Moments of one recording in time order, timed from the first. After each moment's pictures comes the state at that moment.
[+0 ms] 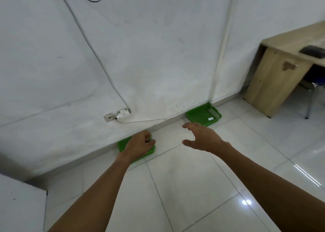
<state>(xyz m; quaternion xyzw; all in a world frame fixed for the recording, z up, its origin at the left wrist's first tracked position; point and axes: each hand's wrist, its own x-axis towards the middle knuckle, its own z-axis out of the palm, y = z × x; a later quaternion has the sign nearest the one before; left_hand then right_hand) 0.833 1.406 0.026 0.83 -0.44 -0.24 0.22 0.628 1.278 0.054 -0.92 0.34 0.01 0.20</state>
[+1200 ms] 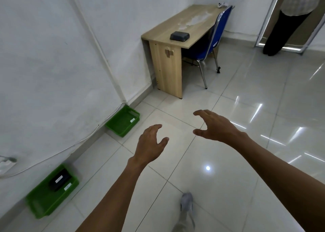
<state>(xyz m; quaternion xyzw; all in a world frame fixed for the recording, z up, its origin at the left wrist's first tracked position) 0.301 1.137 -0.004 0.67 -0.68 -0.22 0.21 0.064 1.095 0.044 -0.80 0.57 -0.06 0.18</state>
